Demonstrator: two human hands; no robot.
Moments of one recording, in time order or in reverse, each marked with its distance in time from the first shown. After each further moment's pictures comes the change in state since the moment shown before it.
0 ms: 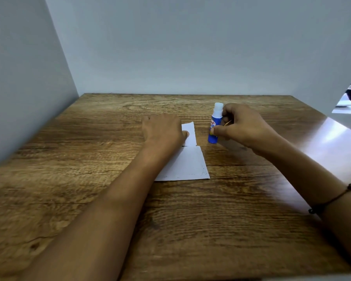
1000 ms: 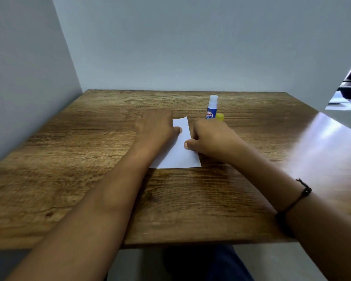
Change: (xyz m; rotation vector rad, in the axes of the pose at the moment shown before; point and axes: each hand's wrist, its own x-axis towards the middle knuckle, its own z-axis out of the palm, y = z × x) left_hand -0.017 -0.016 0.003 -0.149 0.003 -0.032; right_hand -0.028 -0.033 0.042 -0.431 -0.227 -0.060
